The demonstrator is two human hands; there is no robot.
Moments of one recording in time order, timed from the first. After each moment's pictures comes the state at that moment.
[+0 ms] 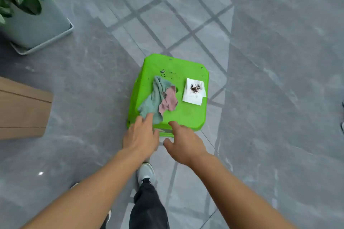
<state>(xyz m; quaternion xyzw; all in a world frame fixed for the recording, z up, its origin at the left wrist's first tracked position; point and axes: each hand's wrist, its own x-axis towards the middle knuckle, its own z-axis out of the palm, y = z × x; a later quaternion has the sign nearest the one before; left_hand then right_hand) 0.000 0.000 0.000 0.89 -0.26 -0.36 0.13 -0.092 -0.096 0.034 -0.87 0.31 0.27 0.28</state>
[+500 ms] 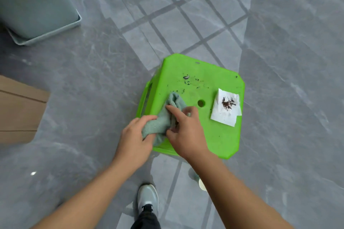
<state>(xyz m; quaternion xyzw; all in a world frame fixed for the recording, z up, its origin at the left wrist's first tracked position) 0.058 0.020 -0.129 0.84 -0.18 -0.26 0.43 -0.005 -0.117 -0.089 -0.88 0.32 0.08 0.34</state>
